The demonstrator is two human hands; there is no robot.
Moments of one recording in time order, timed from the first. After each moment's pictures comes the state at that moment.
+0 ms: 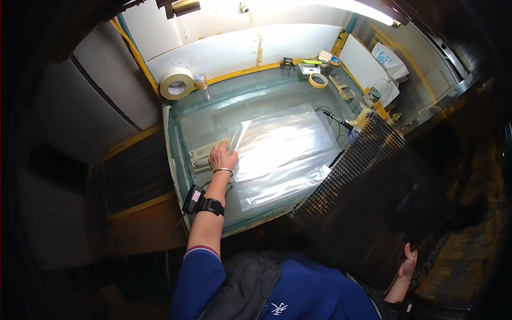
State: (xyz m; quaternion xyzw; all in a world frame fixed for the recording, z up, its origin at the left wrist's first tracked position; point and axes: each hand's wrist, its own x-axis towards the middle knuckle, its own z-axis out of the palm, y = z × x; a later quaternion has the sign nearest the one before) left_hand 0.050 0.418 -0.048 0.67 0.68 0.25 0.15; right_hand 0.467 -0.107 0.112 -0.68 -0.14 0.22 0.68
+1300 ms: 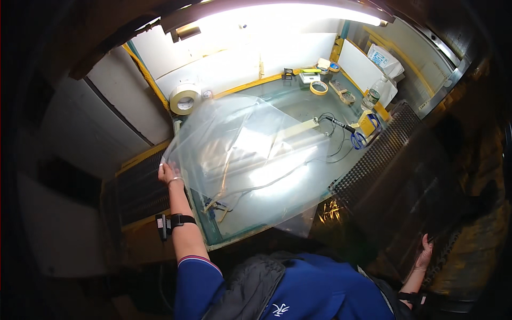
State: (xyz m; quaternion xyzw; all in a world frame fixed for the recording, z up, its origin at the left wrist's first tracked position) left_hand -0.168 0.491 -0.073 0.15 0.51 0.74 0.40; right_hand 0.486 -0.119 0.115 -0.58 -0.11 0.24 0.77
